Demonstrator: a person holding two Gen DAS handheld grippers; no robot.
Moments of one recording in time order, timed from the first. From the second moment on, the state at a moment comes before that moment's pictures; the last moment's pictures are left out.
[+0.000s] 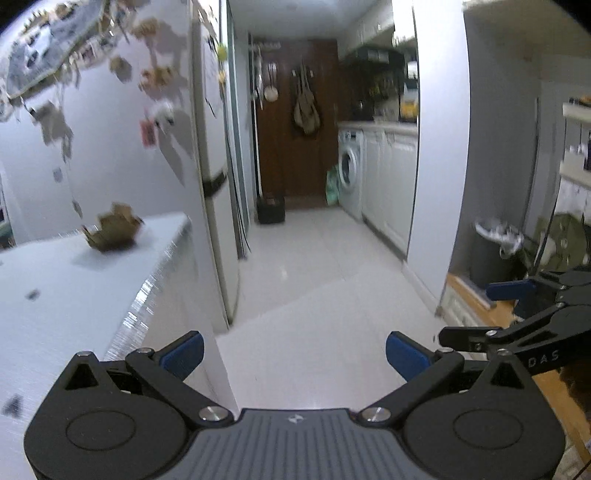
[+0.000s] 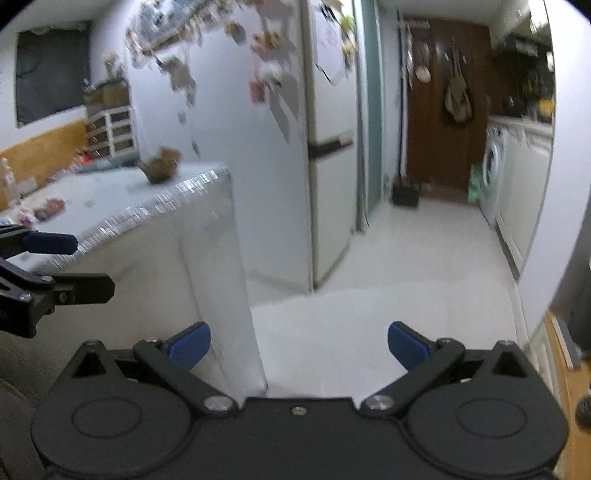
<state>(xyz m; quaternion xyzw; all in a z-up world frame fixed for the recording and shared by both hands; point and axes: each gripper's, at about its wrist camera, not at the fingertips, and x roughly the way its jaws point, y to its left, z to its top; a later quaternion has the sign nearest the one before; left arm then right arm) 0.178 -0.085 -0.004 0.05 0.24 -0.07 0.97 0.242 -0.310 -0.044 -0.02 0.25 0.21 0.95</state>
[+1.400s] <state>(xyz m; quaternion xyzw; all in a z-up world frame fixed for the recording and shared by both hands) 0.101 0.244 0.028 0.02 0.21 0.18 0.96 0.335 -0.067 0.026 -0.07 0.09 0.35 0.93</state>
